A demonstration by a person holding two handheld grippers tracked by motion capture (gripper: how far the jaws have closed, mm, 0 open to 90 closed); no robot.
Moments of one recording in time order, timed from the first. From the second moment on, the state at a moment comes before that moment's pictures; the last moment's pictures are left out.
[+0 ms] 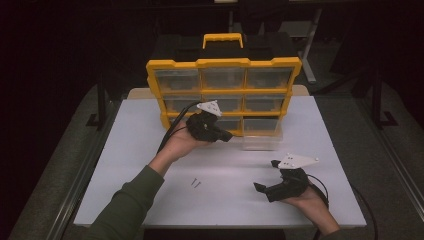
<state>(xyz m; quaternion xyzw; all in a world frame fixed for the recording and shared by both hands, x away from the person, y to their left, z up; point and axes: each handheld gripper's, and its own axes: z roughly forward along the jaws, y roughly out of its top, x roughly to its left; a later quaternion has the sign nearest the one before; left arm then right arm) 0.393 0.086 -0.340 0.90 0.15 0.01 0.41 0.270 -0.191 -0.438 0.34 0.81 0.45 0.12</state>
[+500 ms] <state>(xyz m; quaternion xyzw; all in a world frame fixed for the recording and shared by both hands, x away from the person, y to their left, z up) 0.411 0.060 -0.332 0.90 0.14 0.01 0.42 0.270 -0.192 -0.437 0.34 0.81 0.46 0.12</state>
